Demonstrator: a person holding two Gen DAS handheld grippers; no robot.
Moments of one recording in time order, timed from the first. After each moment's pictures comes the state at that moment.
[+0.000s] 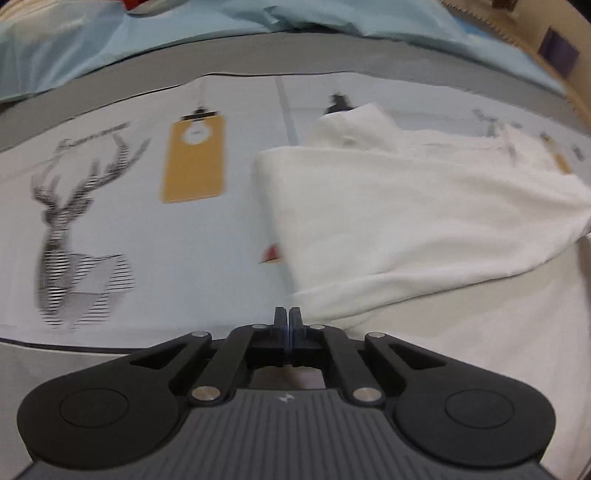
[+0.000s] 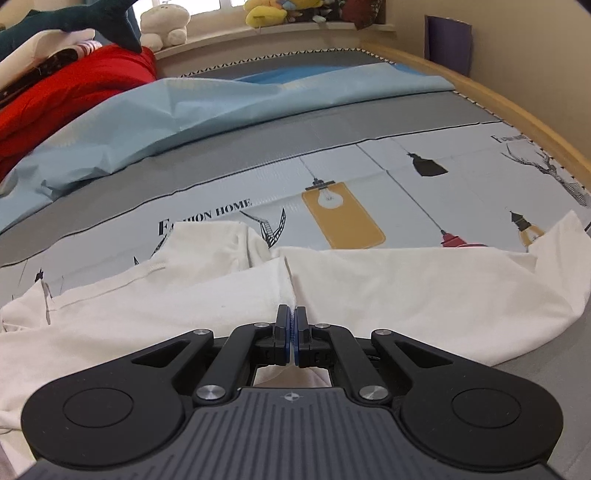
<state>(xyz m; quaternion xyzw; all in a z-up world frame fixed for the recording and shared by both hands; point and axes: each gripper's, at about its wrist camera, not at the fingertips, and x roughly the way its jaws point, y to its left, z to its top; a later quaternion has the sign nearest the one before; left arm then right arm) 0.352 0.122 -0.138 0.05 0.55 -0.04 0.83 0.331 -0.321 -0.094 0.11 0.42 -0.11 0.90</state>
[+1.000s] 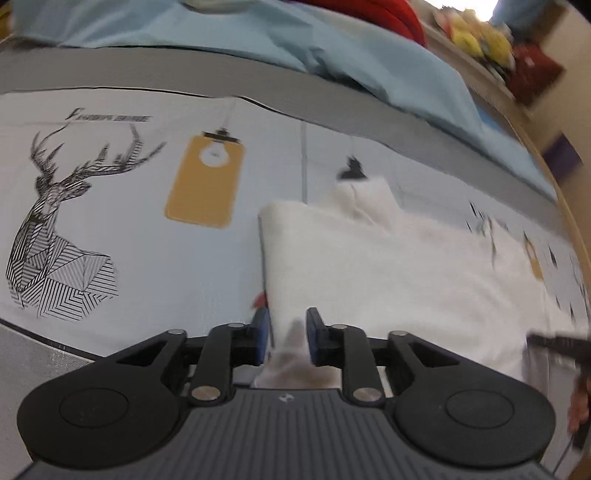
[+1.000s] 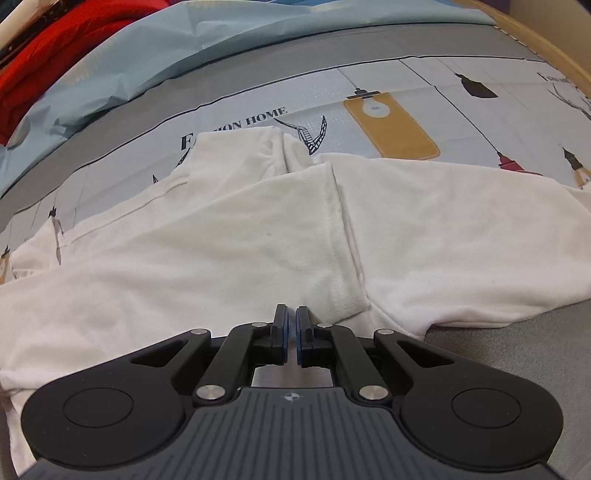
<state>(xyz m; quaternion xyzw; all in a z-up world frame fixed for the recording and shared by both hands) 0.365 0.153 -0.128 -0.12 0.50 -0.02 0.86 0.341 -0.311 -0.132 0.14 0.51 -0.06 0.85</state>
